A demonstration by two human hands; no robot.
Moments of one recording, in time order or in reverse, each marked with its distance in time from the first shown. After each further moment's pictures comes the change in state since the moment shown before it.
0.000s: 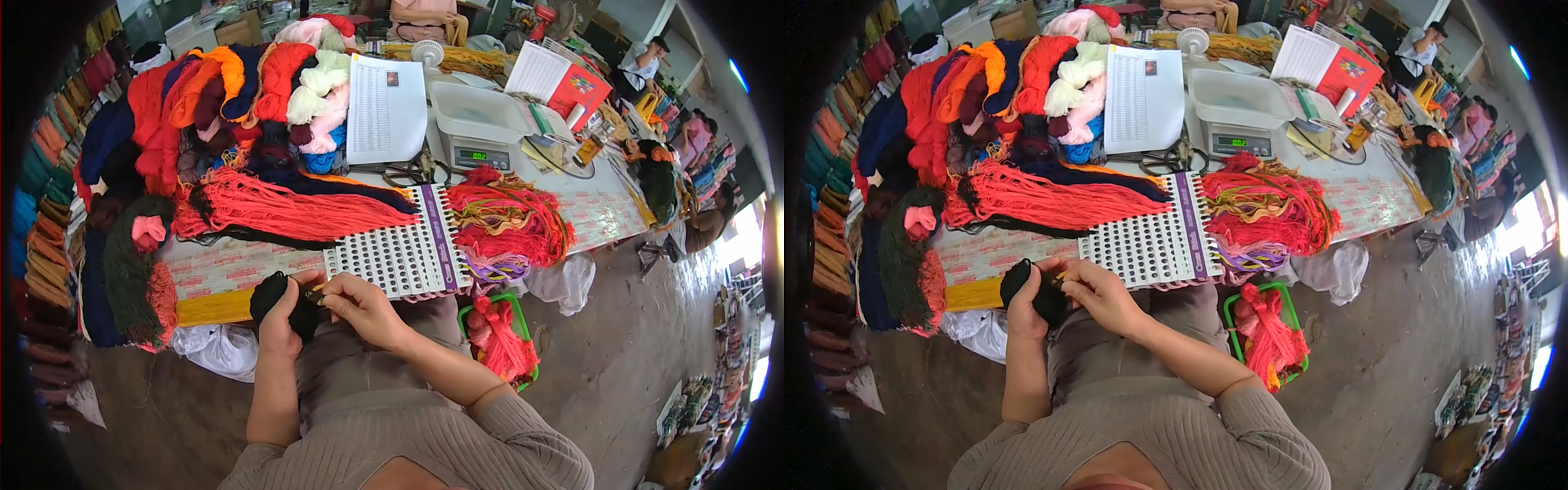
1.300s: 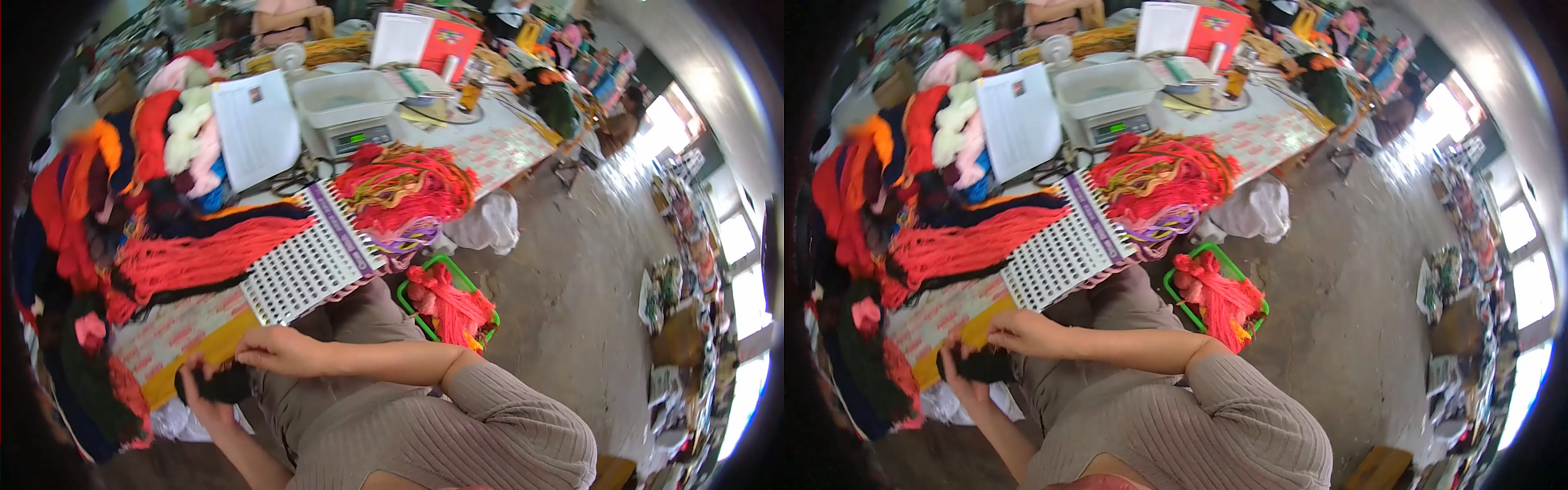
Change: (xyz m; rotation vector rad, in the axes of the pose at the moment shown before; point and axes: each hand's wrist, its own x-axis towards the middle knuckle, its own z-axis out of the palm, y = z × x) left_hand -0.026 -0.001 -0.090 -0.284 0.157 0.072; right_hand -0.013 -0.003 0.022 -0.344 -0.088 -0.084
